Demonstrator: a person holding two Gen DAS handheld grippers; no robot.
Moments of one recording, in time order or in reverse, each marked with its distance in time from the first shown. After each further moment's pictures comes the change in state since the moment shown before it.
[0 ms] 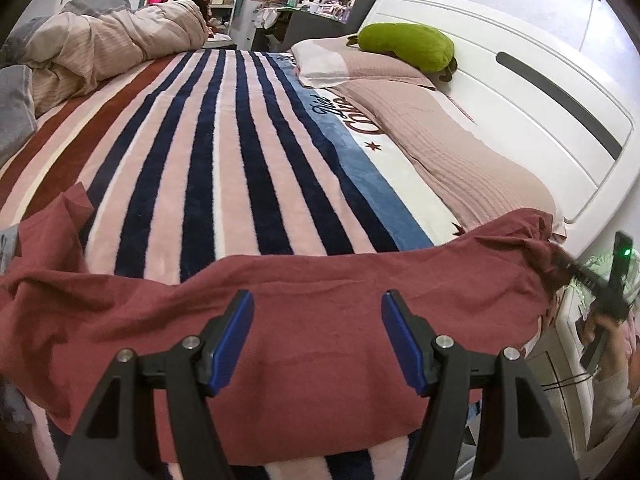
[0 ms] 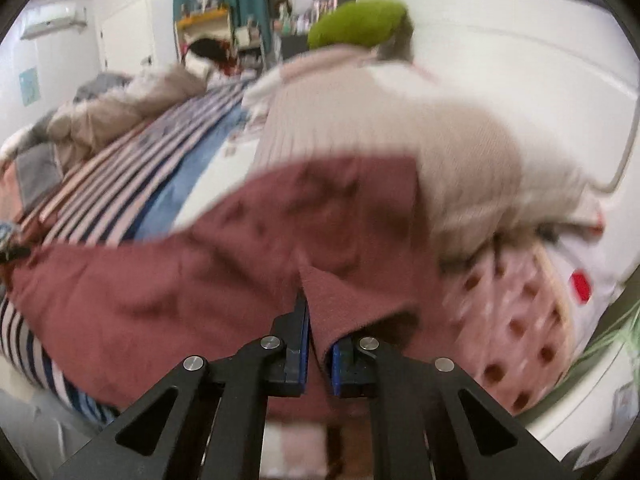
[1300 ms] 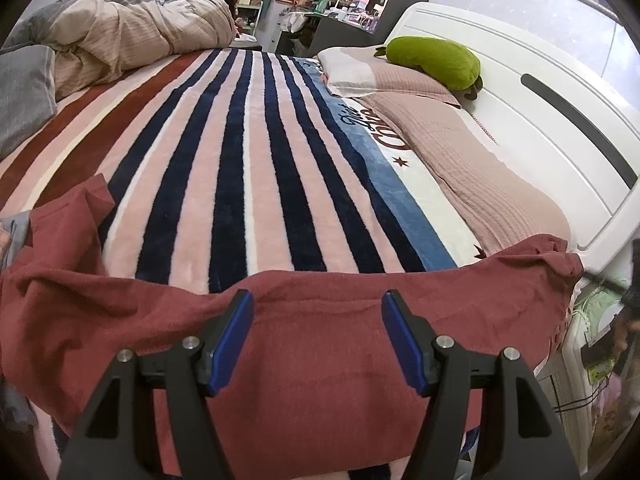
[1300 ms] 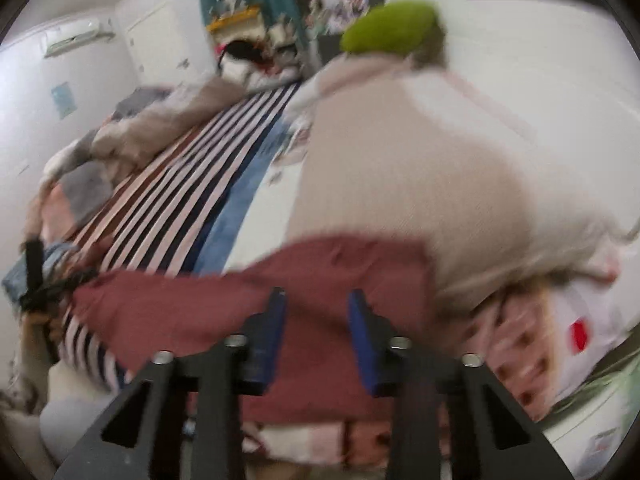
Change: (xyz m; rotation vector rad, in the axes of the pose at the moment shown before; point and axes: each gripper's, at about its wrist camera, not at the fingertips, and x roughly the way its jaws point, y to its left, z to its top) left arm 0.004 0.021 0.005 -0.078 -0.024 0.036; right arm -0.027 -0.013 0.057 0.011 0.119 0.236
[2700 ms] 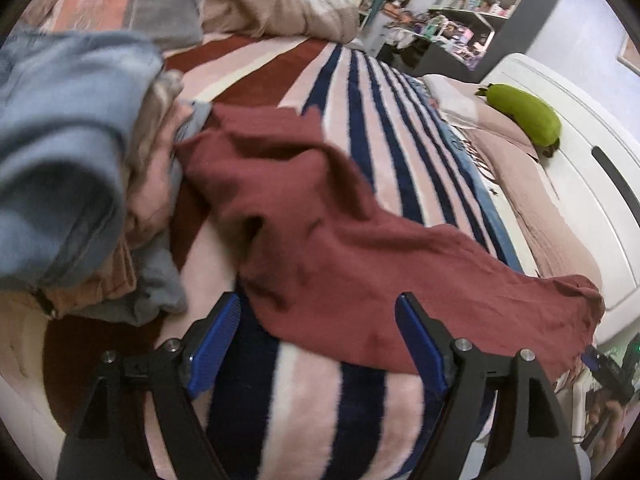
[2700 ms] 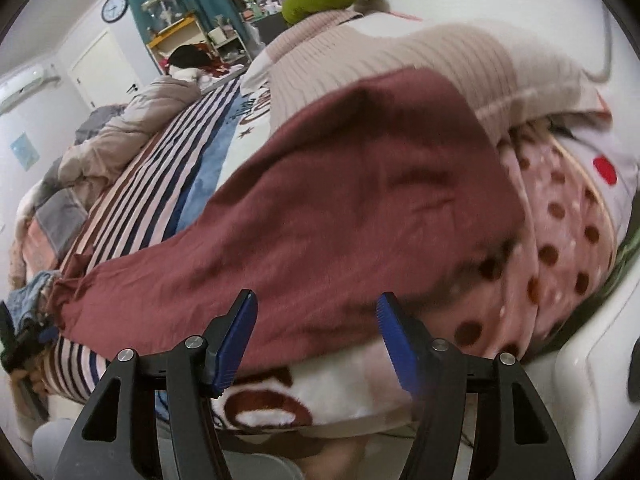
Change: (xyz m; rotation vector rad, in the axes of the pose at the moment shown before) left arm -0.068 0.127 -0.078 -0.302 -0.028 0.161; right arm 0.033 0.024 -0.095 0.248 -0.010 -0.082
